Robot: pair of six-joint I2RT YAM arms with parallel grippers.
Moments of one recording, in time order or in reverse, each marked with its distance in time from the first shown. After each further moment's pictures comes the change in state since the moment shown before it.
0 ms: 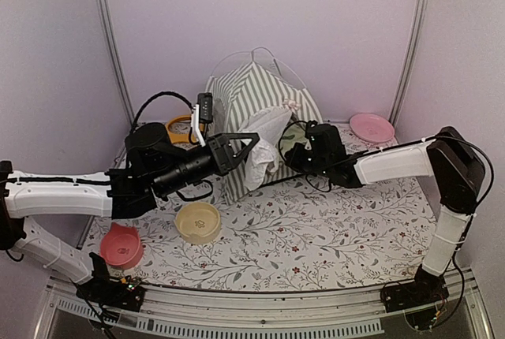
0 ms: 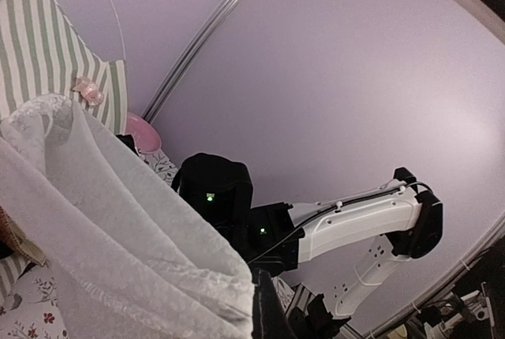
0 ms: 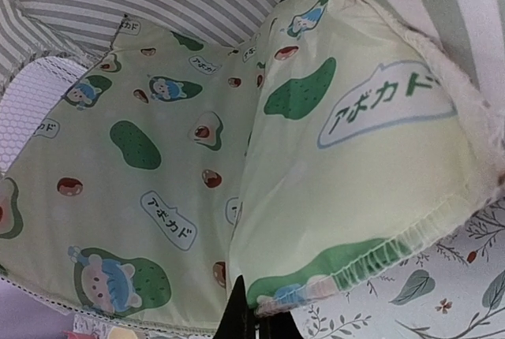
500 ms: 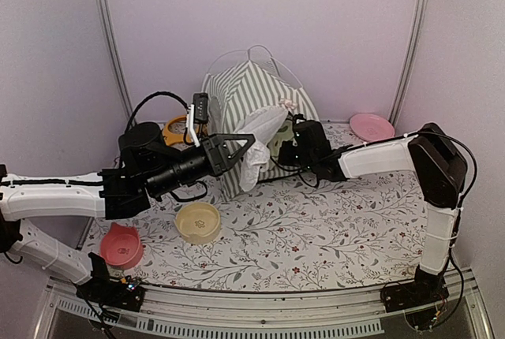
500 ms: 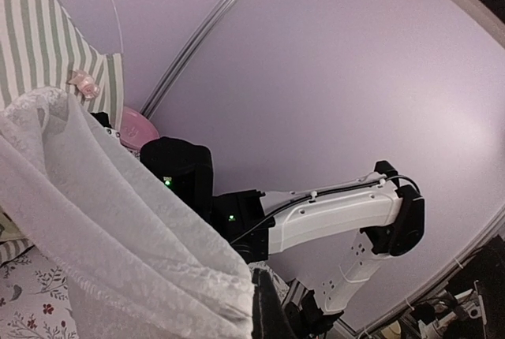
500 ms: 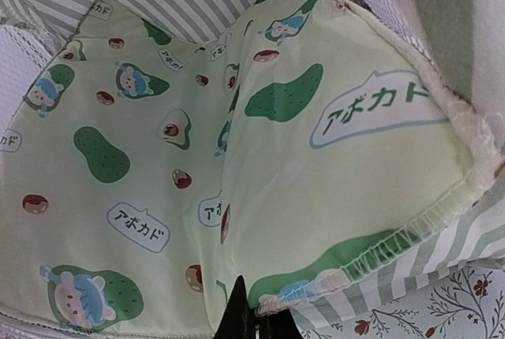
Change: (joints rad) left arm 0.000 -0.054 -0.008 -0.052 0.013 -0.015; right arm 0.021 0.131 0.177 -0.069 0.150 -0.263
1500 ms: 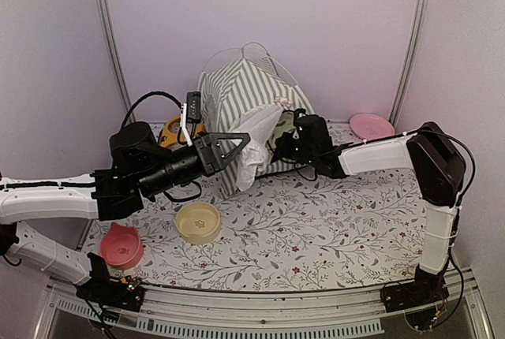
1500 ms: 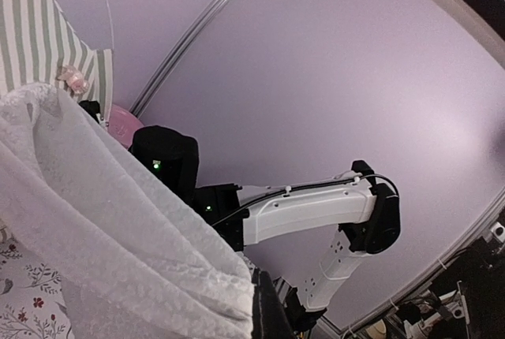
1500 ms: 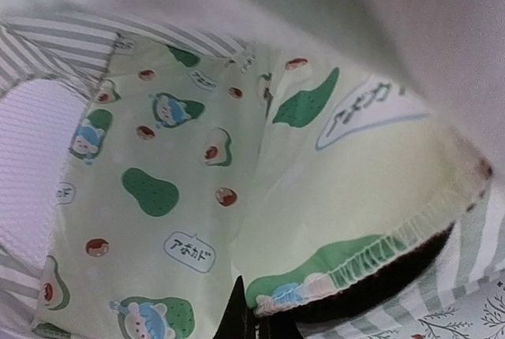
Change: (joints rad) left arm 0.000 -0.050 -0.018 -0.020 0.024 -0.032; right arm -0.025 0.018 0.036 0.094 -0.100 0.129
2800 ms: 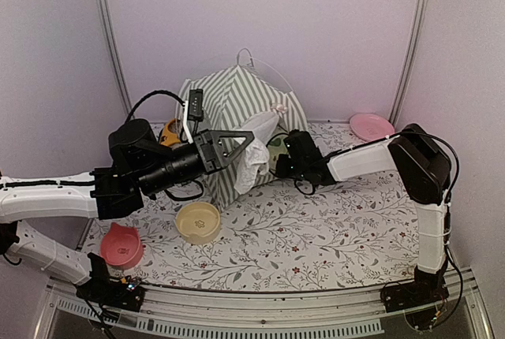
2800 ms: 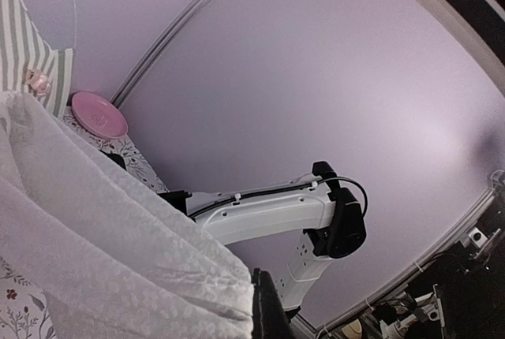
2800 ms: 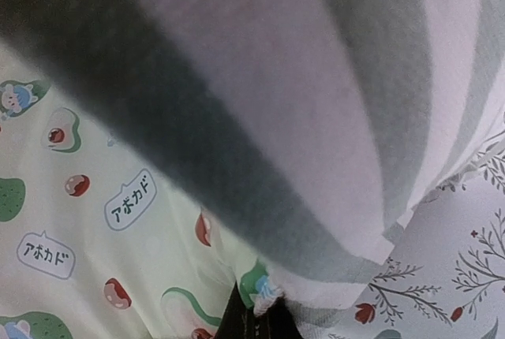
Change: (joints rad) left arm -0.018 0.003 0.029 -0.002 0.025 -0.063; right arm 0.029 0.122 0.036 -0.204 0.102 -0.055
